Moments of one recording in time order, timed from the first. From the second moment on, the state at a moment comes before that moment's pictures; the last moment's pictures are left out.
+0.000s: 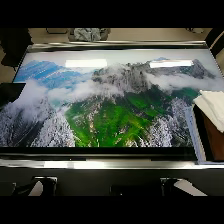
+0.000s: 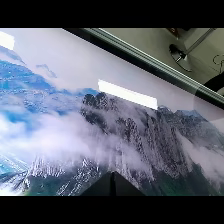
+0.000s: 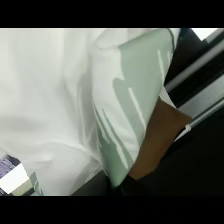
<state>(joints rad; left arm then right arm) 0.35 -0.75 0.97 0.69 -0.89 -1.24 -1.10 -1.27 1.53 -1.45 1.66 1.25</state>
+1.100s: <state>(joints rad) 0.00 -1.26 1.53 1.54 -1.24 -1.53 -0.29 -1.35 1.74 -1.56 1.38 1.13</state>
